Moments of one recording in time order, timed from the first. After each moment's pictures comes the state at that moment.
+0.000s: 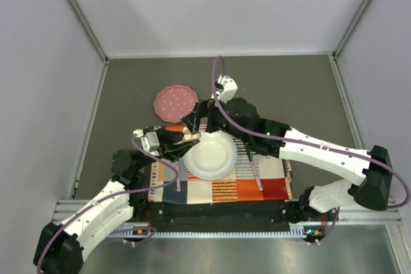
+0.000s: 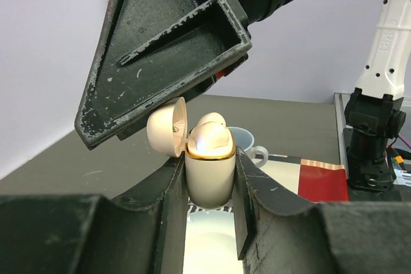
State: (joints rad) left arm -0.50 0.66 0.19 0.96 0.70 -0.22; right arm 1.09 1.34 1.19 -0.09 0.25 0.60
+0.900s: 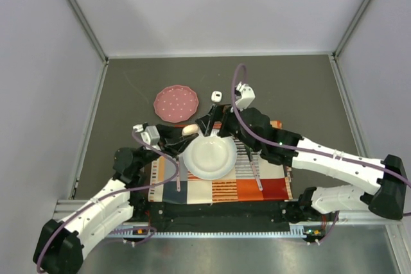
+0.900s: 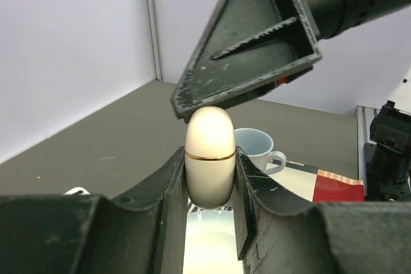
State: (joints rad) left arm -0.50 0.68 0.20 0.94 0.59 -0.23; right arm 1.09 1.22 1.02 -0.05 0.36 0.68
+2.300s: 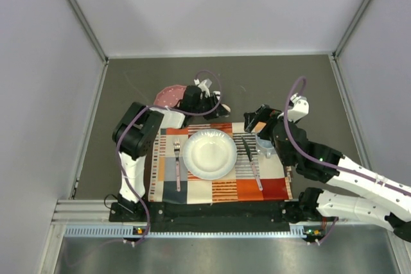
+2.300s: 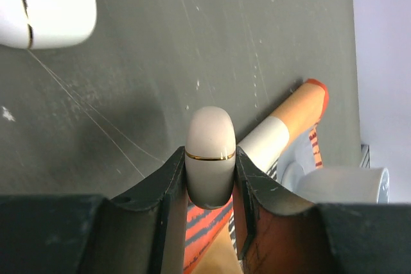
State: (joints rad) left arm -0.50 2.02 1.08 0.47 0.48 -0.75; right arm 1.04 0.82 0.83 -0.33 0.82 0.76
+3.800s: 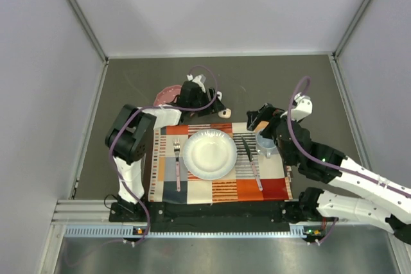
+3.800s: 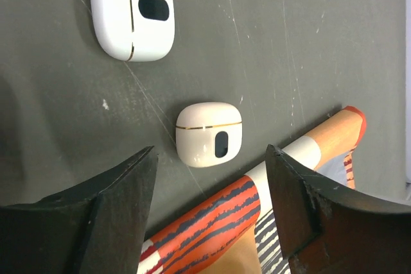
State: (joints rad) left arm -0.49 1.97 1.12 0.29 0.30 -0.70; right arm 1.04 0.80 0.83 -0.33 0.83 0.77
